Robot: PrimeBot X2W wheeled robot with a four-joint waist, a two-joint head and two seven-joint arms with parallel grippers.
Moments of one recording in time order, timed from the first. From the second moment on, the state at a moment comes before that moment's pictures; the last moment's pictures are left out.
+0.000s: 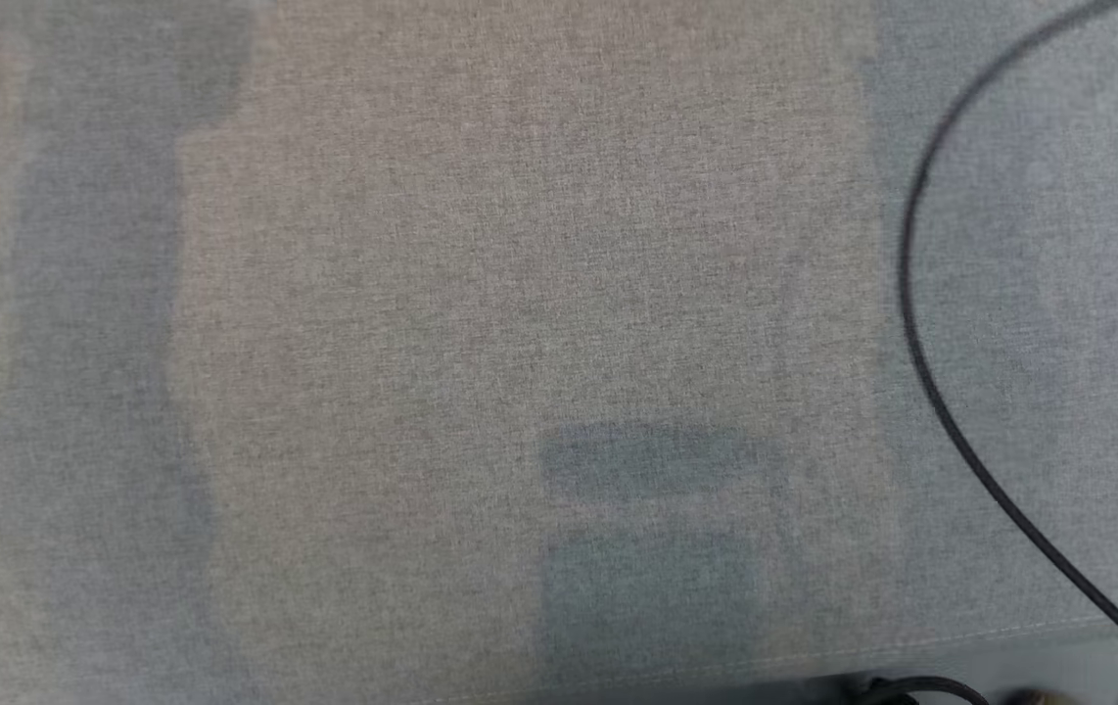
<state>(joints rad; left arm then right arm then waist) -1.64 0.37 -0.37 0.61 -0.62 -0.12 -0.15 -1.89 -0.05 -0.12 1.09 1.44 0.13 -0.16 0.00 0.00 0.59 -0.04</state>
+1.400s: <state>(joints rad) 0.07 0.18 -0.22 0.08 -0.56 -0.13 -0.26 0.02 -0.19 -0.01 0.12 1.53 0.13 -0.03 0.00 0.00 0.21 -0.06</state>
